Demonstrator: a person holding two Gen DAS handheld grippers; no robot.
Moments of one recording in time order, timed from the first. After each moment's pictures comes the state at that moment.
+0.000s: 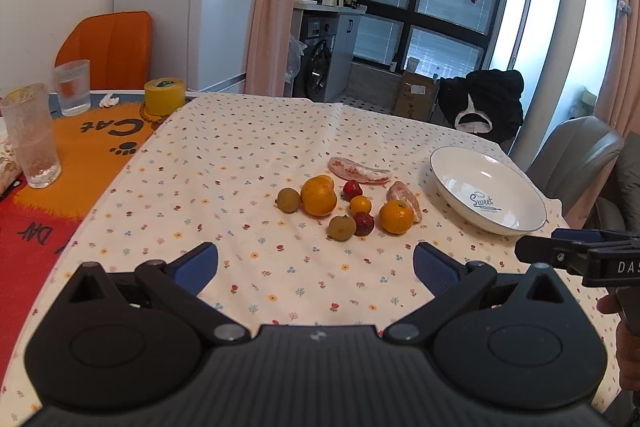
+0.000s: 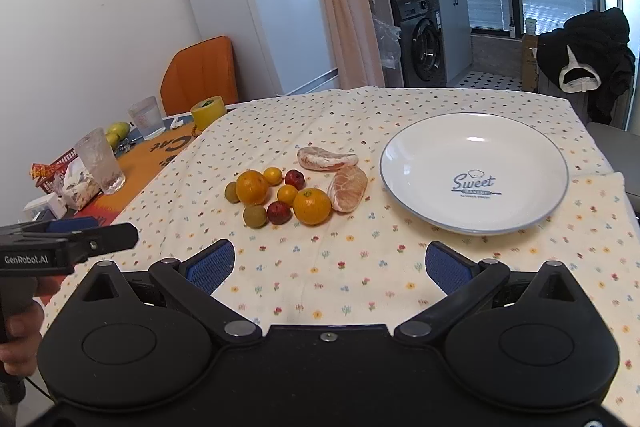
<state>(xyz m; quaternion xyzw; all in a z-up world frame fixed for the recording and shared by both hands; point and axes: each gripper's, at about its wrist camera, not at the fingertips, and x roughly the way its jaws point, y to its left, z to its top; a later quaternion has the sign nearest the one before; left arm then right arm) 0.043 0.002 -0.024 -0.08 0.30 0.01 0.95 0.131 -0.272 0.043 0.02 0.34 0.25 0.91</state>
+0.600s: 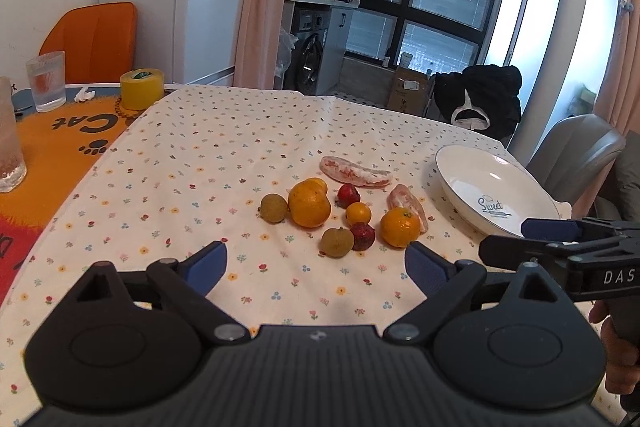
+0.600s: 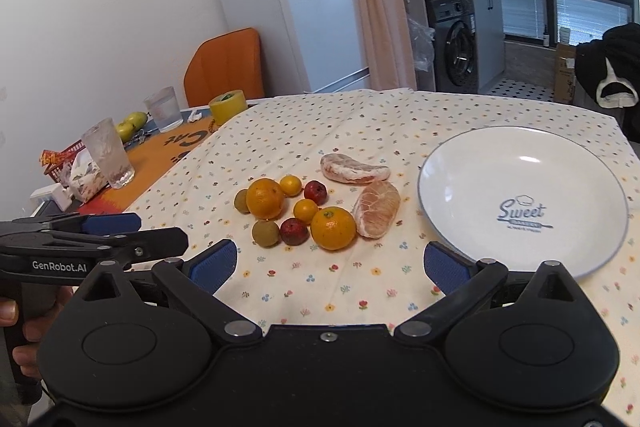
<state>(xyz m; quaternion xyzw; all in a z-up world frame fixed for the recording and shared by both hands) 0.088 0.001 -0.046 -0.08 0.30 0.00 0.95 0.169 -0.243 0.026 0.00 0.33 0.29 0.90</state>
